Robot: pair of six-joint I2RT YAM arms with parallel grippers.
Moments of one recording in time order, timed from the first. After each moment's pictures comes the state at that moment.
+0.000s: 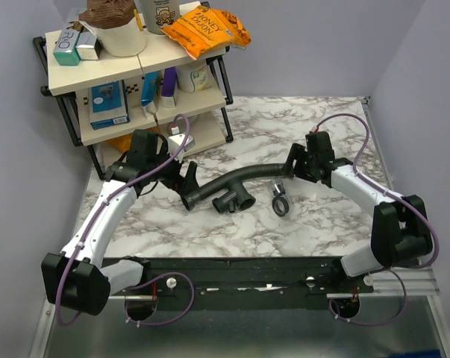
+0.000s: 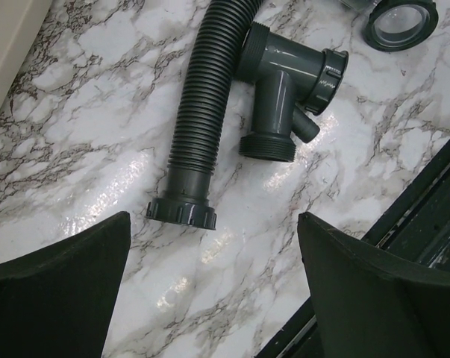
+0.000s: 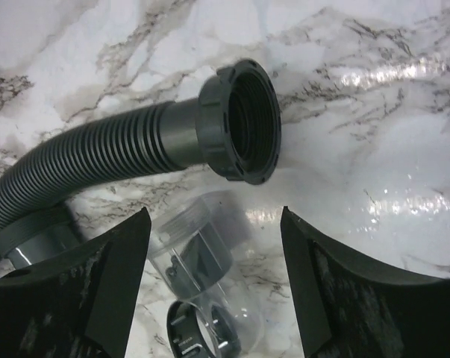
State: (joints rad) left arm -0.24 1.16 1.03 -0.68 0.53 0.23; right arm 0.27 1.47 0.90 -0.28 0.01 0.52
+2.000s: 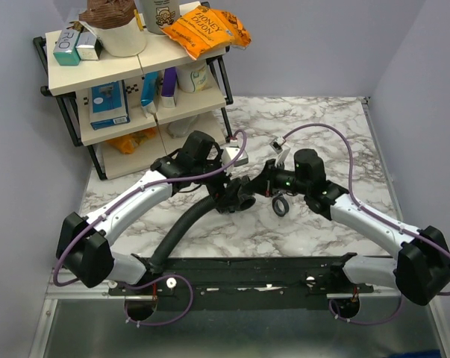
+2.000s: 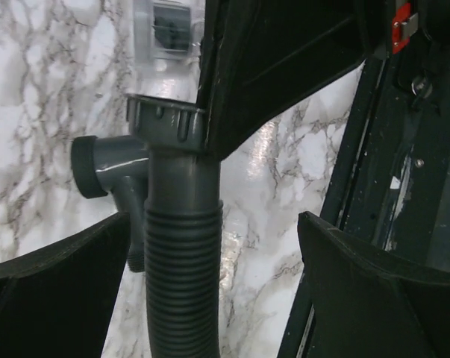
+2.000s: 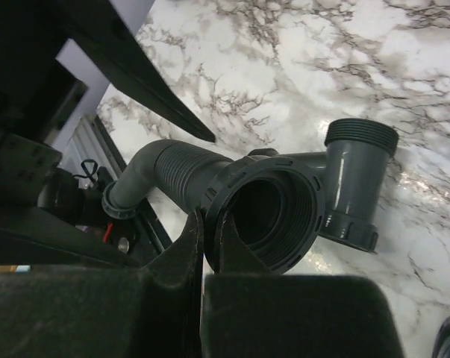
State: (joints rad) left arm -0.64 1.36 1.14 -0.52 0.60 0.24; right arm 0.57 1.21 0.73 0.11 -0.49 0.51
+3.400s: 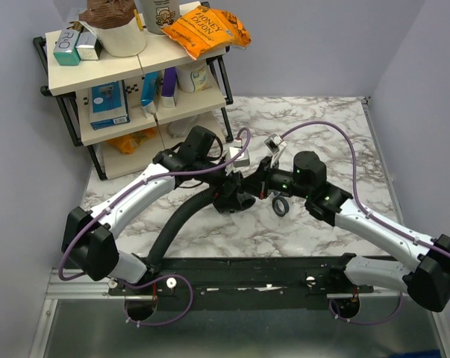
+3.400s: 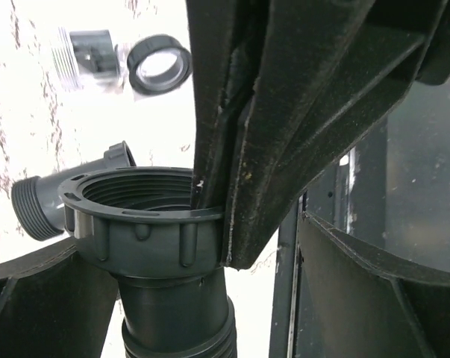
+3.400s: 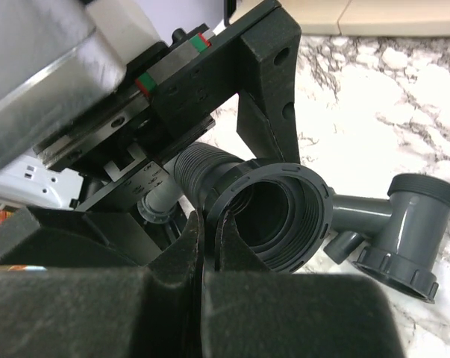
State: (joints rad) left arm -0.63 1.43 1.20 -0.62 0.83 0.36; right arm 0.74 1.14 0.80 0.13 -0.41 0.50
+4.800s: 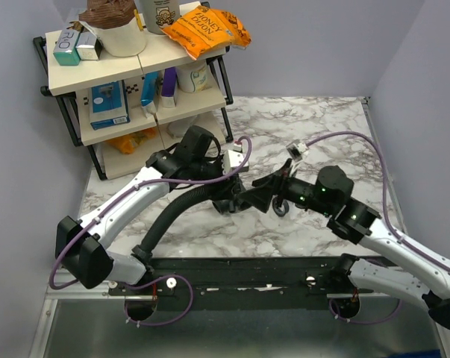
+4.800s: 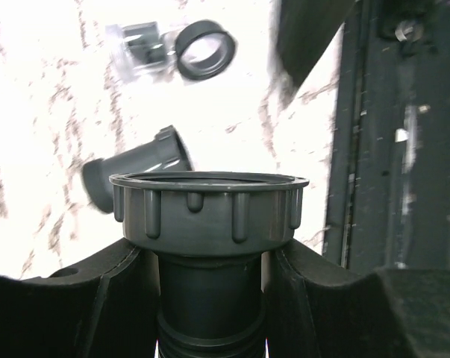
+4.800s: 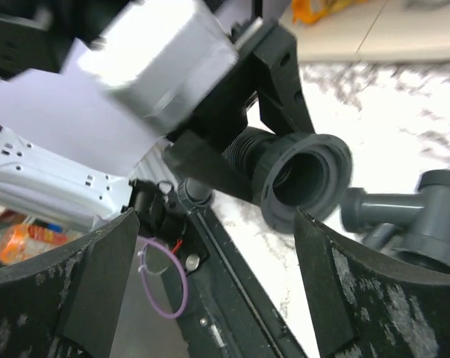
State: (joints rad) left arm -0.65 1.36 1.24 -0.70 0.69 0.50; right arm 0.84 0.91 0.80 0.00 -0.24 0.57
